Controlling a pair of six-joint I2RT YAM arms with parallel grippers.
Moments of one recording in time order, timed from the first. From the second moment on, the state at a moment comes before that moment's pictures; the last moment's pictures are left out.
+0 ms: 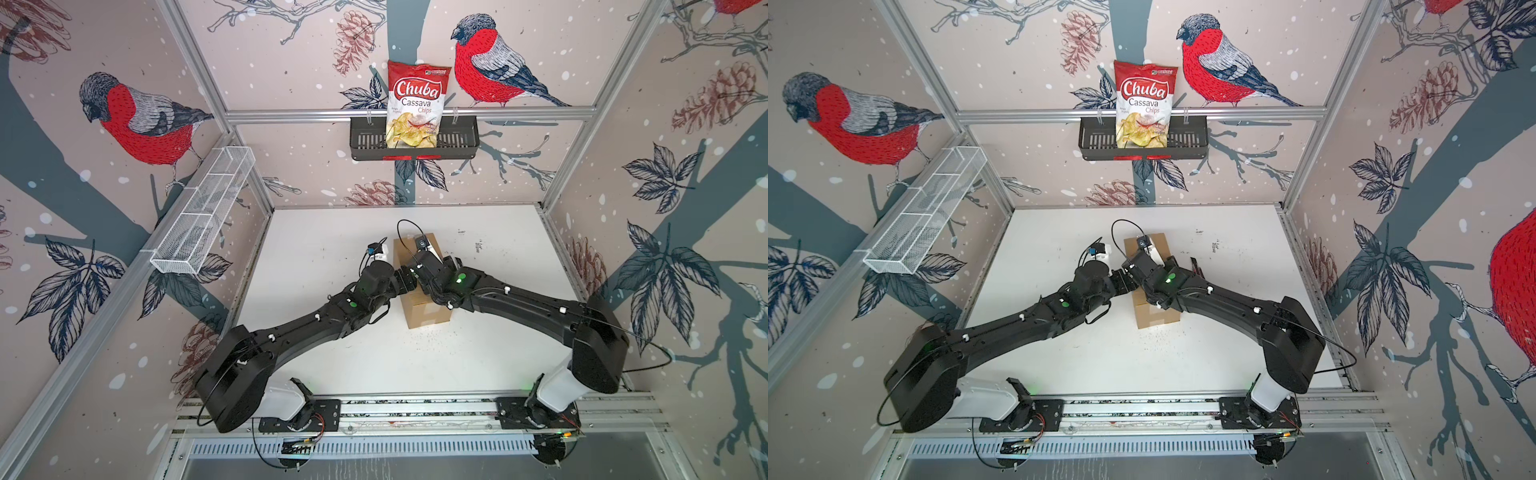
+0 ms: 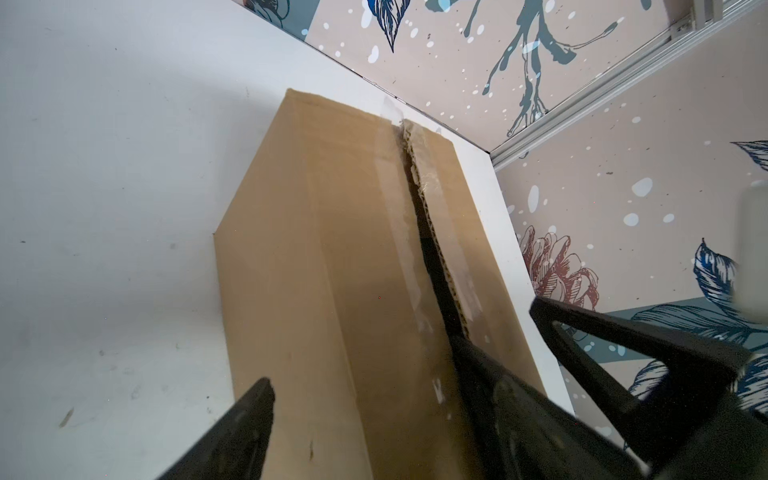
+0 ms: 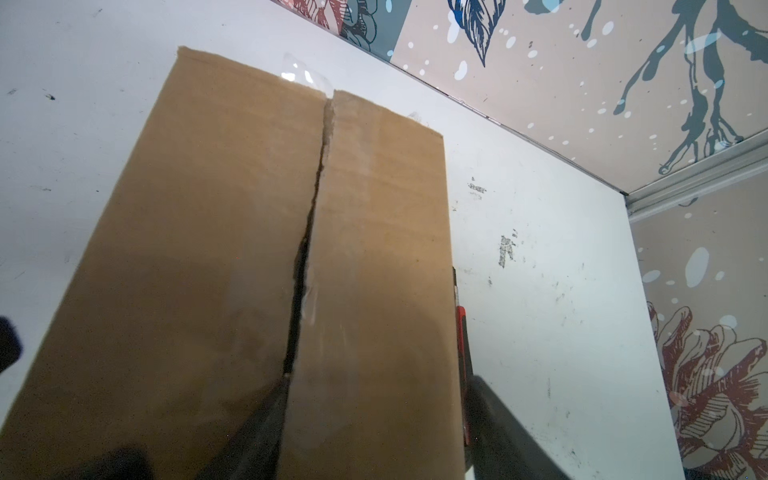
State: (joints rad) left arm -0.77 1.41 0.80 0.14 -0.12 -0.83; right arm 0.97 1.61 1.24 -0.53 0.69 0.23
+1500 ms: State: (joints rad) left arm -0.77 1.55 0.78 0.31 -0.11 -0.89; right arm 0.95 1.68 1.31 -0.60 0.85 0.13
